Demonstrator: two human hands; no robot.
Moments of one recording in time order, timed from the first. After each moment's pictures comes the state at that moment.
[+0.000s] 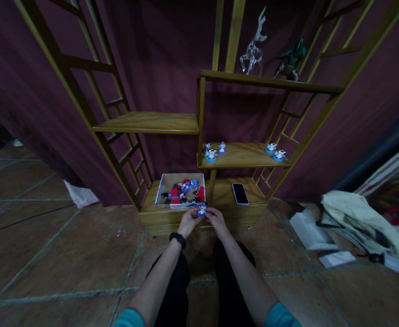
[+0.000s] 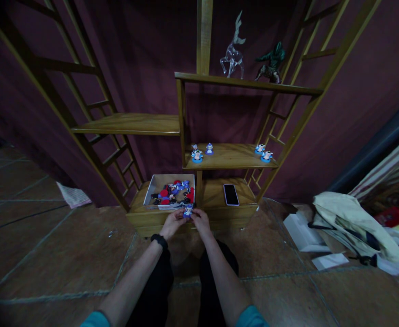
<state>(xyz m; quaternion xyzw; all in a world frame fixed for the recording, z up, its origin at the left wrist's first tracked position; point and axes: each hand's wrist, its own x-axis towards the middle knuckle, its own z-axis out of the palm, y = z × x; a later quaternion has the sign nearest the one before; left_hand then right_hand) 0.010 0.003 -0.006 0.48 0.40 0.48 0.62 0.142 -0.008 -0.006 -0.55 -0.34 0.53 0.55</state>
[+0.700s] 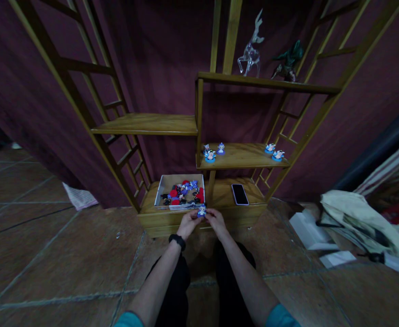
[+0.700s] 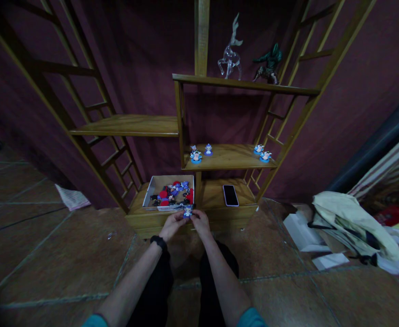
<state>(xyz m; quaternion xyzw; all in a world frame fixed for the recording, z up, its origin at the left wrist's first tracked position) 0.011 -0.004 0.010 0.51 0.40 0.45 0.62 0.146 -0.008 -0.004 -0.56 -0.41 0.49 0.53</state>
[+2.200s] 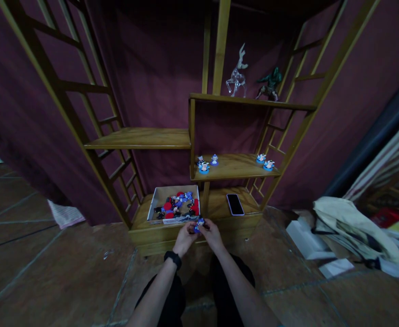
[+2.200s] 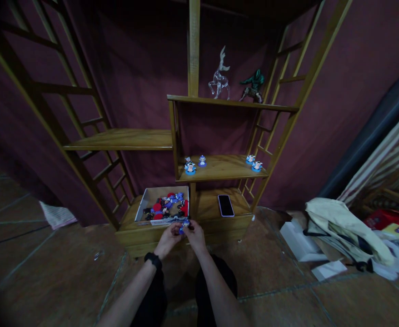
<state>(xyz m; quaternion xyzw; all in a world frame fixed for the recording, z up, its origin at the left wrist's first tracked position) 0.018 0.003 -0.005 0.53 0.40 0.47 0.58 0.145 -0.006 -0.011 -0.51 -0.50 0.42 0.56</state>
